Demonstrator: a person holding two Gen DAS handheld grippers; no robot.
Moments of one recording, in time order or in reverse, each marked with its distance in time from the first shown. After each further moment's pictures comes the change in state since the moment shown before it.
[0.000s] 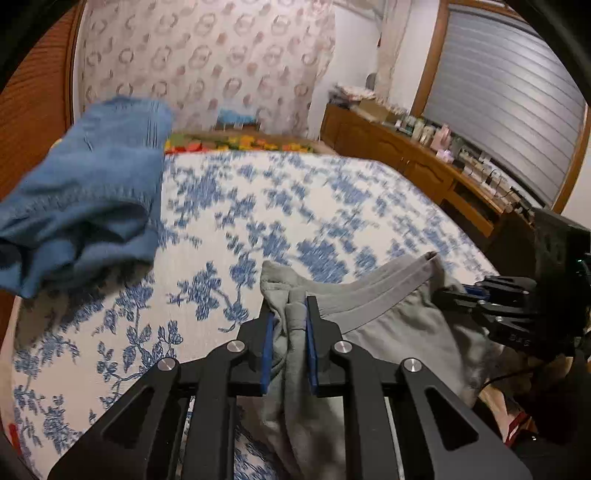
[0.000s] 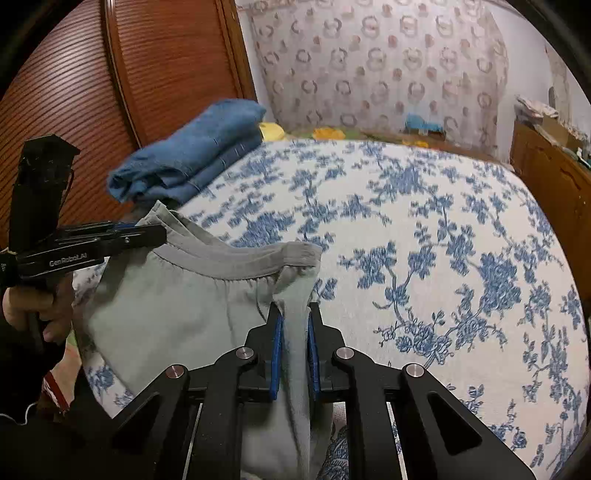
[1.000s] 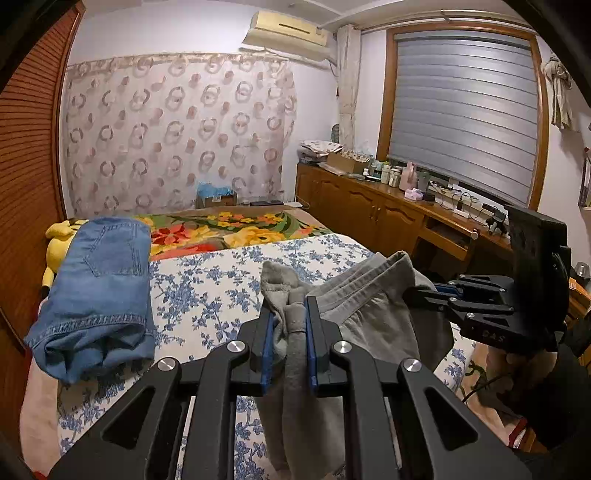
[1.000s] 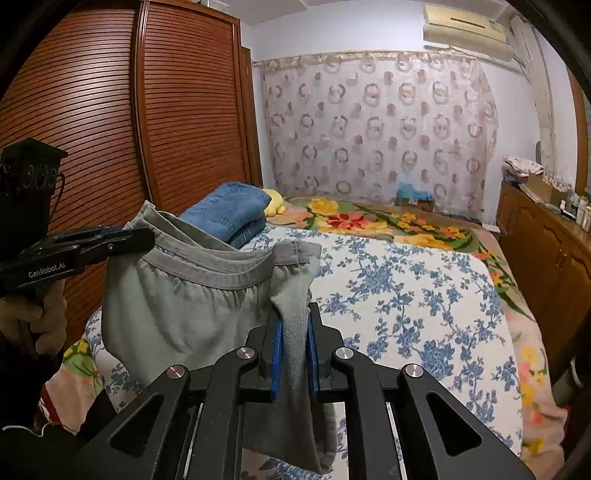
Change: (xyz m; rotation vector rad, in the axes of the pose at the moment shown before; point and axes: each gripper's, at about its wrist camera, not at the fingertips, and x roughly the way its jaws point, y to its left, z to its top) left arm -0.071 -0.060 0.042 0.149 -0.236 -0.025; right arm -0.097 0.012 0.017 -0.084 -0.233 -0.055
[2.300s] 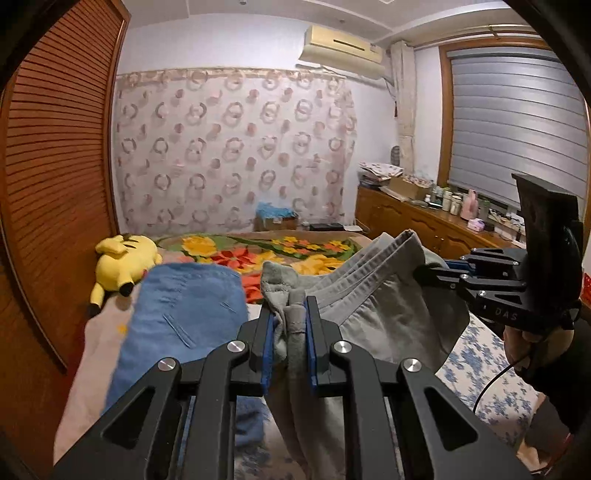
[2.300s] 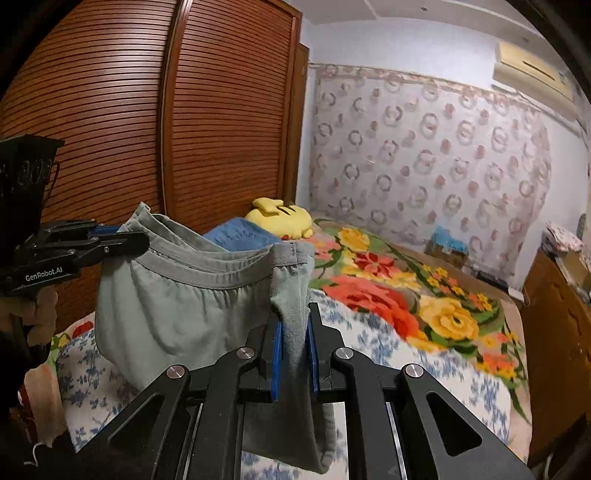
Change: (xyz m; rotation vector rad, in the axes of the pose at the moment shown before) left arm 0.026 0.113 0.059 -0.050 -0.072 0.219; right arm 0.153 -0.005 0.130 -0.236 -0.019 0.103
